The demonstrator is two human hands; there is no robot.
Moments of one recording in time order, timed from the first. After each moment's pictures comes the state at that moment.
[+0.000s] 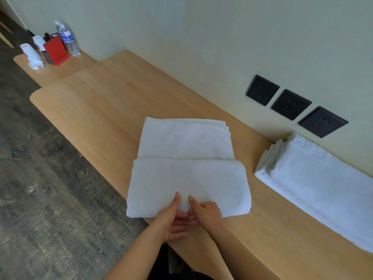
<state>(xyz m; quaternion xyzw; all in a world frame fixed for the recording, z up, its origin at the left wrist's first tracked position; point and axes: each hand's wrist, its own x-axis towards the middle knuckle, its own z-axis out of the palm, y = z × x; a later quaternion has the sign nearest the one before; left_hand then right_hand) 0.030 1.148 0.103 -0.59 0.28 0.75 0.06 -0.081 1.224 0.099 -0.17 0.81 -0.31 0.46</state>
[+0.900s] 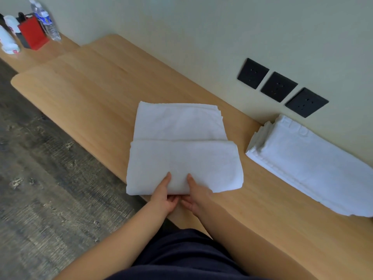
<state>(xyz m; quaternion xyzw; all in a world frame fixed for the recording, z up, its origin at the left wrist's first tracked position) 0.033 1.141 0.096 -0.56 -0.05 0.81 -0.16 -0.043 1.210 0.099 0.18 0.68 -0.51 0.50</state>
